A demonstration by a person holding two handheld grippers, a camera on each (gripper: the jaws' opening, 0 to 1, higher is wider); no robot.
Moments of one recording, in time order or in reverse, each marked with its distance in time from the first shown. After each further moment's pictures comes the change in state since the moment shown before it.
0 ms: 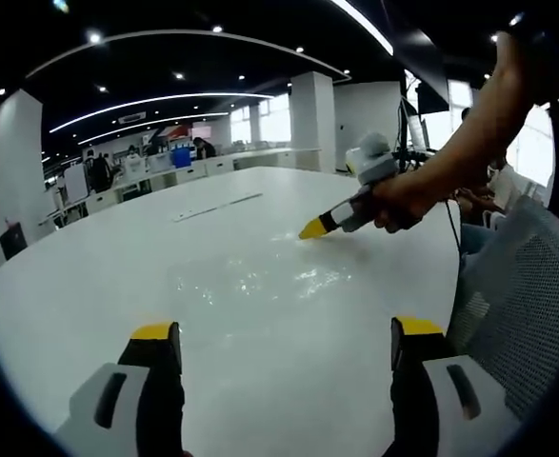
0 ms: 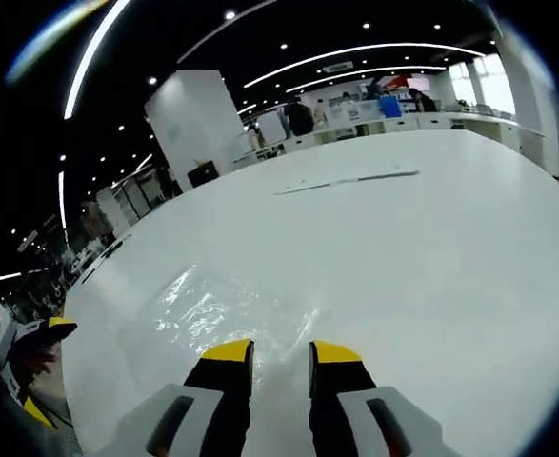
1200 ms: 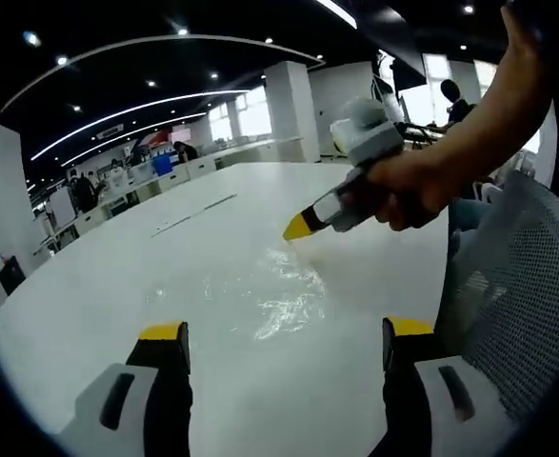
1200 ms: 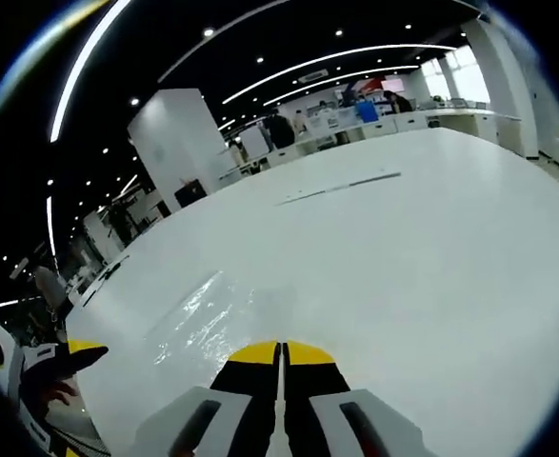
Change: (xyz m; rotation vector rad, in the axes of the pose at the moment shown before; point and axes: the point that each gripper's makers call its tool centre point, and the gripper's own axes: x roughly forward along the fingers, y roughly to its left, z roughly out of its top) left arm 0.023 -0.051 0.011 0.125 0.051 -0.027; right arm -0.047 0.047 -0.018 0.077 -0.067 -0.045
